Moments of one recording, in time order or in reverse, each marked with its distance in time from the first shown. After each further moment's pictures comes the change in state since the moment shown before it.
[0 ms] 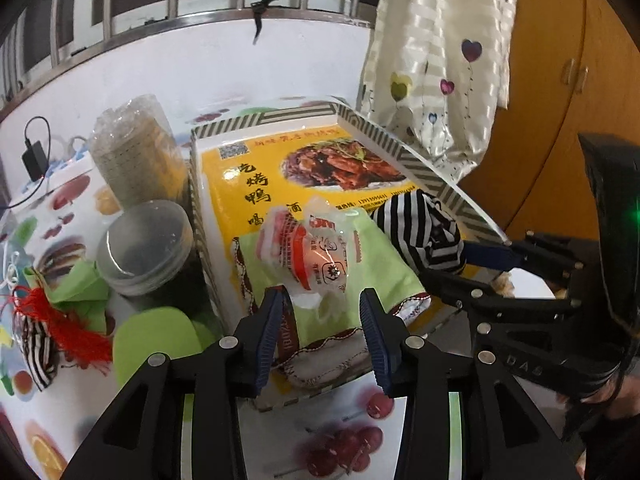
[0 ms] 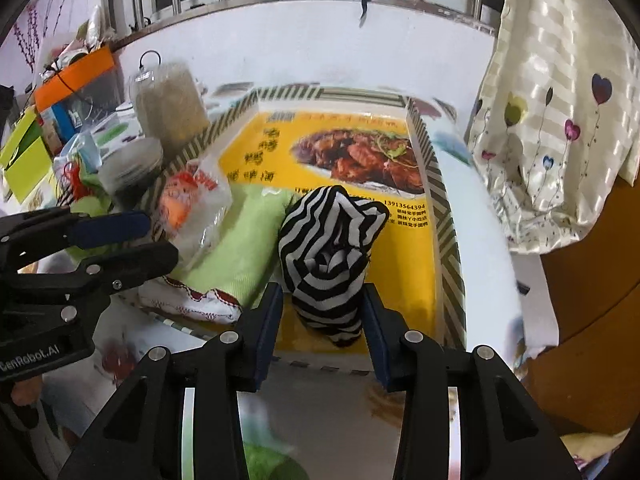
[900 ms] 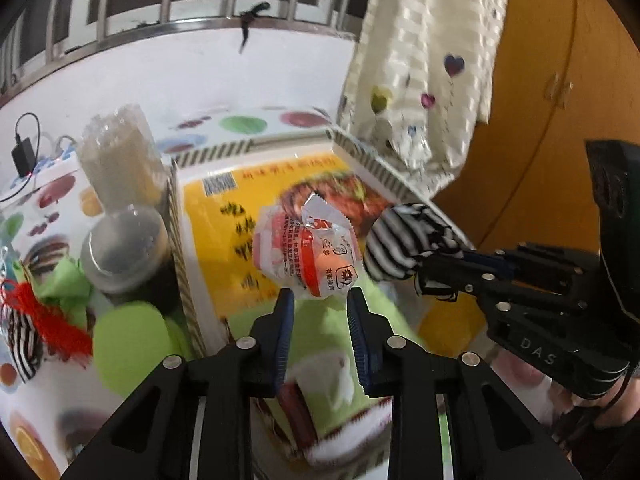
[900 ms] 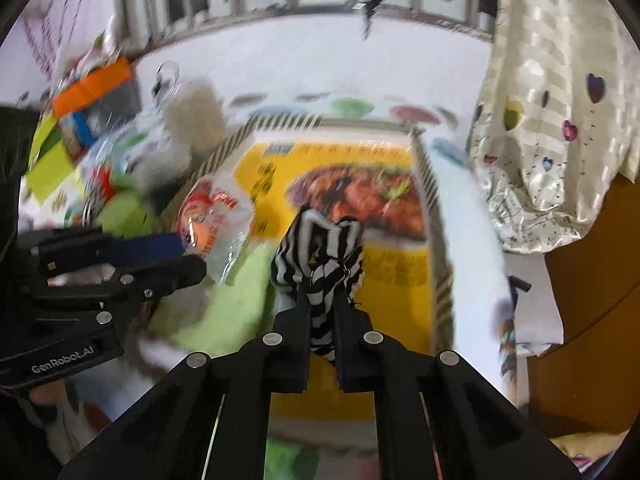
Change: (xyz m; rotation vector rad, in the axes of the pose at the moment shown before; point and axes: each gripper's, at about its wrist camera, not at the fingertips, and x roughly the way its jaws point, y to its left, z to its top) left arm -0.007 0.004 0.016 -0.040 -0.047 -0.074; right arm -0.034 -0.007 -0.005 0.025 -0.064 0.038
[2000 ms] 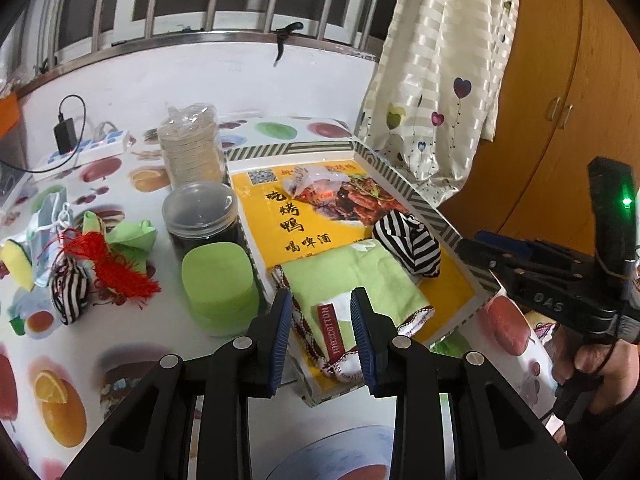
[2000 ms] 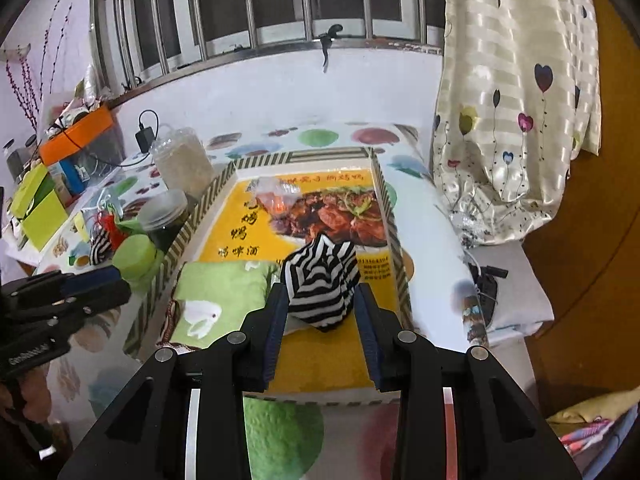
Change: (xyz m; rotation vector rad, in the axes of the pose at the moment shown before) left arm -0.073 0.015 -0.040 -0.056 -0.031 0.025; right arm -0.043 0.000 -0.012 0.102 -0.067 -0.056
